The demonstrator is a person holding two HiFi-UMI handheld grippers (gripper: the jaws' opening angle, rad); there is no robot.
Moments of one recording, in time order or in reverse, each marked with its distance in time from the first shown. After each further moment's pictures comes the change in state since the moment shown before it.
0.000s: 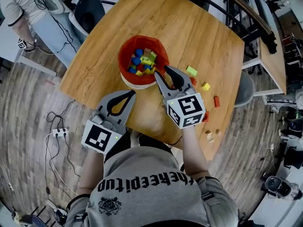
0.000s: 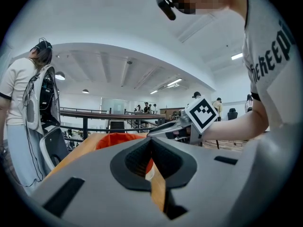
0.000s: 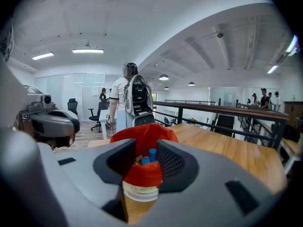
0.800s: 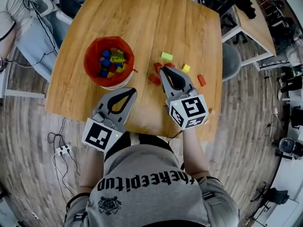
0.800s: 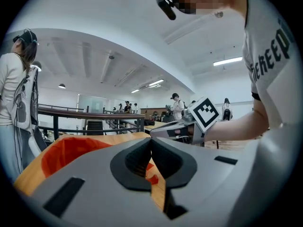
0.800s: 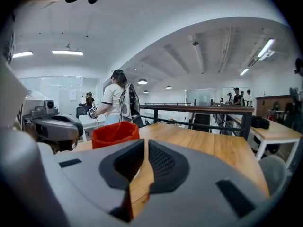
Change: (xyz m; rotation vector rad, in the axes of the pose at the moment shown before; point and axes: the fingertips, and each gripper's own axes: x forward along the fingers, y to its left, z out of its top) left arm 0.062 -0.069 0.007 0.031 0.005 -0.269; right arm -0.094 -0.068 -0.027 0.111 -0.044 -0.258
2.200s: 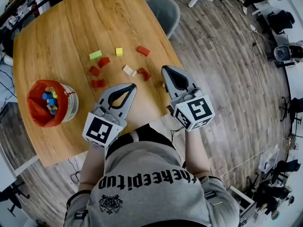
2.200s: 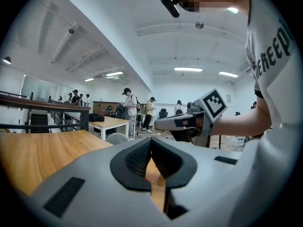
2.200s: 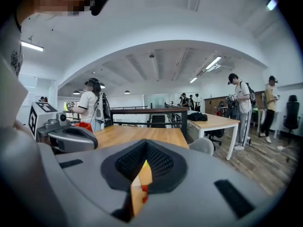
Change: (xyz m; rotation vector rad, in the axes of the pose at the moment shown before) left arm 0.135 -0.178 -0.014 0.047 0.066 -0.602; right arm -0.225 -0.123 -0.059 0.177 -0.055 -0.528
